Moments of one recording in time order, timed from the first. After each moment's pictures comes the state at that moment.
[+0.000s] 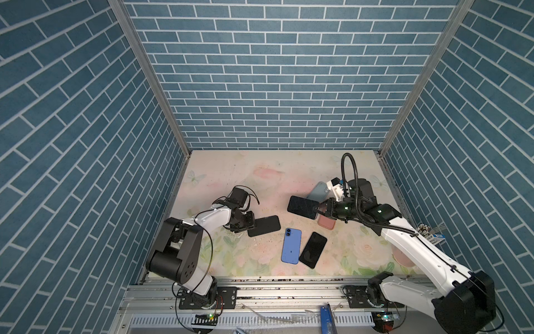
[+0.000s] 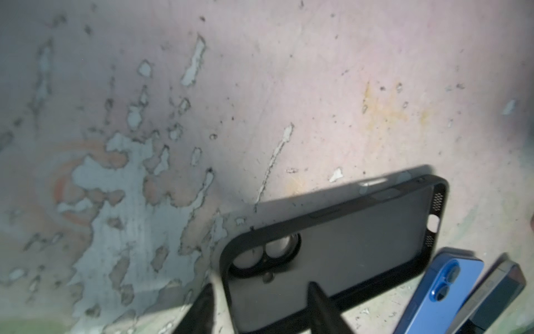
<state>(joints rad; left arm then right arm) -0.34 1.52 0.78 -0.52 0.25 -0.54 0.51 1.15 0.91 -0.47 -0.58 0.65</state>
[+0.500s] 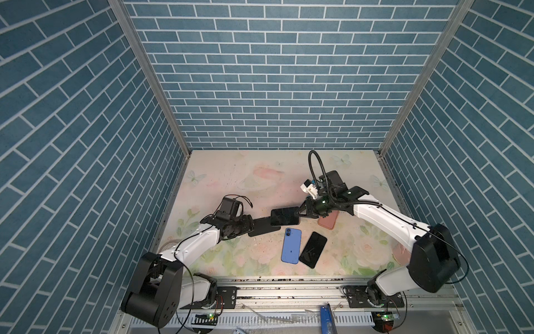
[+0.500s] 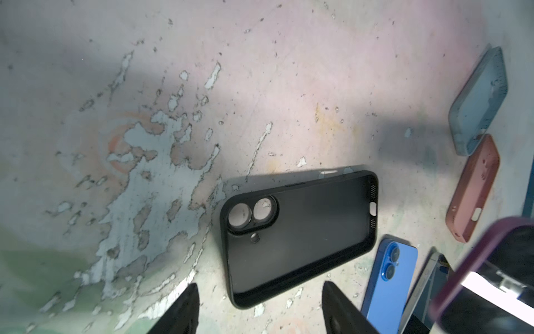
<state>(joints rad) -0.33 1.23 0.57 -0.35 0.25 -0.63 0.62 1.53 1.13 -0.61 -0.75 0.55</state>
